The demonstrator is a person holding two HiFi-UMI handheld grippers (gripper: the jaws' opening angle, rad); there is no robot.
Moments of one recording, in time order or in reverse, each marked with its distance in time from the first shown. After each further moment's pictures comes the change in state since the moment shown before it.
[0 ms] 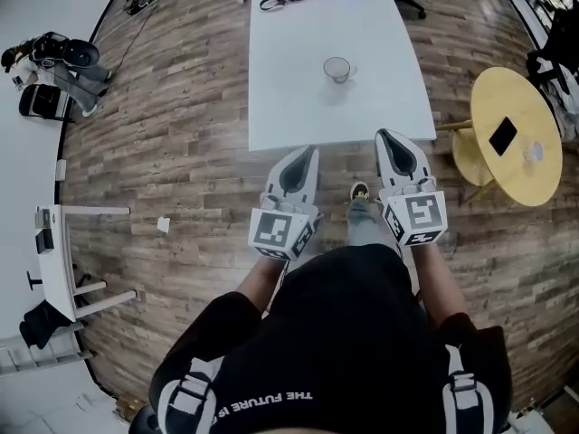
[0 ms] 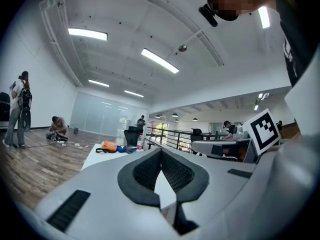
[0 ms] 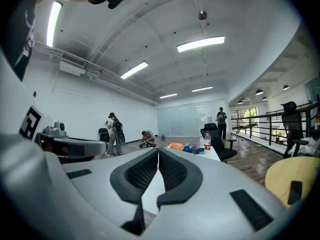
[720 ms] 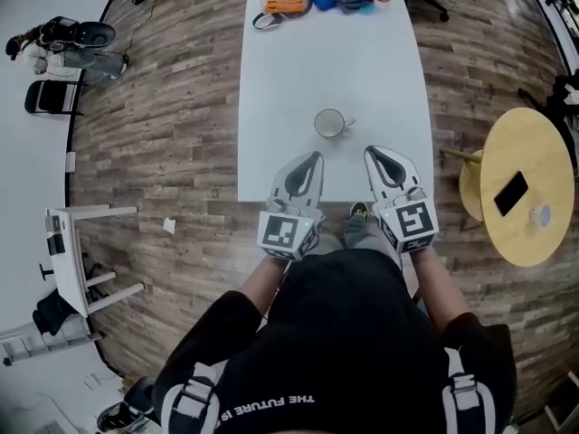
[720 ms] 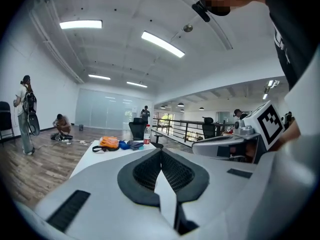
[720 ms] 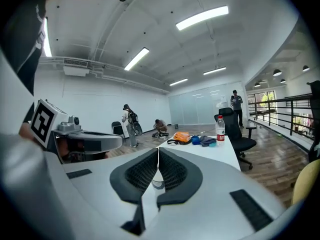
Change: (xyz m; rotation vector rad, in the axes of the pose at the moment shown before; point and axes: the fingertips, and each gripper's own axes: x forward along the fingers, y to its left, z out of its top) left arm 0.221 0.069 -0.017 0.028 0.129 0.087; right arm 0.171 -0.130 -0.042 0.039 0.129 0.209
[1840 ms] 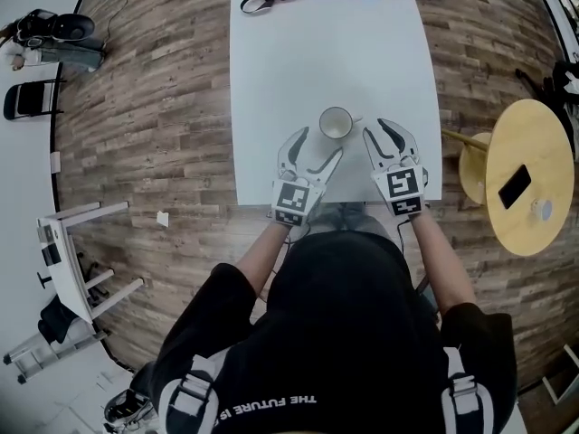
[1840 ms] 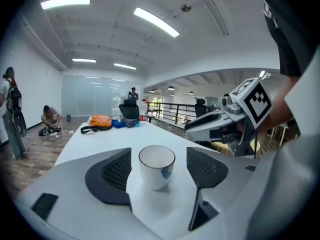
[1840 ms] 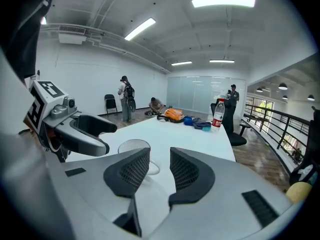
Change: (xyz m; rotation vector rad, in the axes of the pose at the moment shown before) left arm 0.077 0.067 -0.112 0.074 0.188 -0.143; right arm 0.102 -0.046 -0.084 -0.149 0.267 -0.092
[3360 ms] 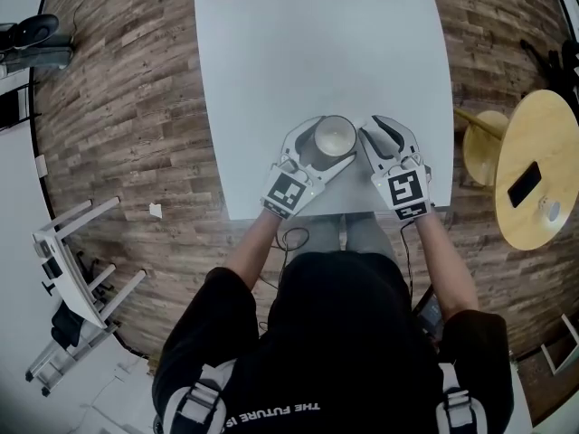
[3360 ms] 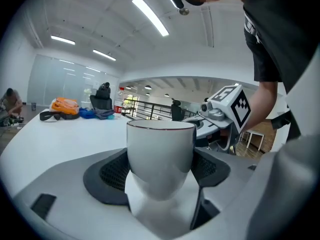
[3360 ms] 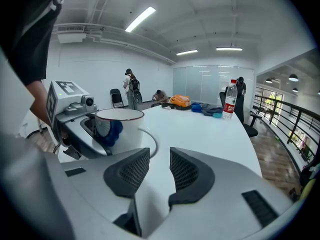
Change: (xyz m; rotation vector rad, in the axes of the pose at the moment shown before) left arm 0.077 -0.004 -0.041 0.009 -0.010 -0.365; right arm 0.069 -0.006 -0.056 0.009 0.083 0.101
